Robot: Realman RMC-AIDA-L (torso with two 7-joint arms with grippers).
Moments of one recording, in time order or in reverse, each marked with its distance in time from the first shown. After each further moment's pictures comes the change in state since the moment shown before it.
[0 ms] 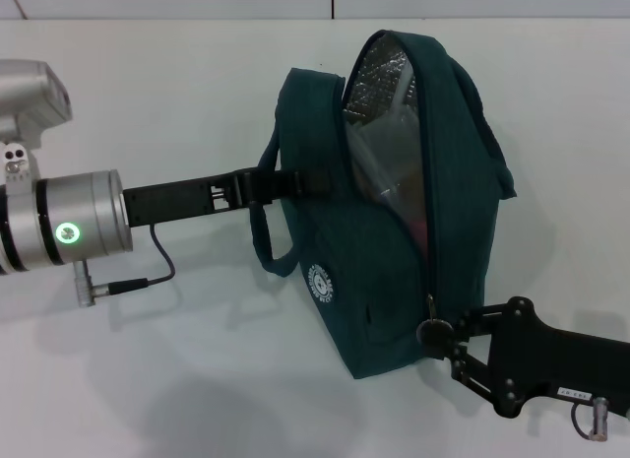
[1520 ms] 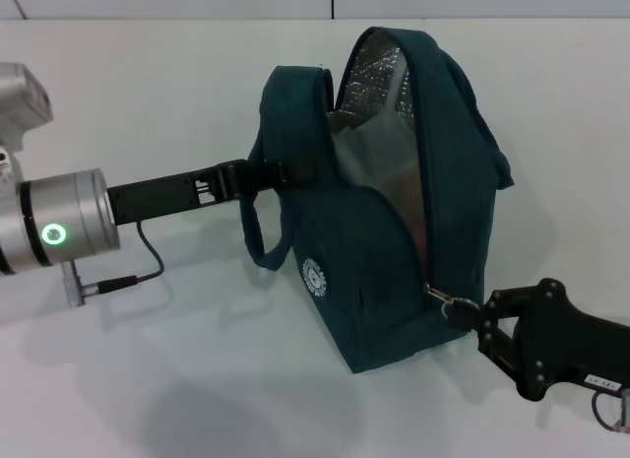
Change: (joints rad) left arm 0.027 0.004 -0.007 0.008 -0.034 -0.006 0.017; right arm -0.049 -0.010 0.006 -0.014 0.091 -0.088 -0.007
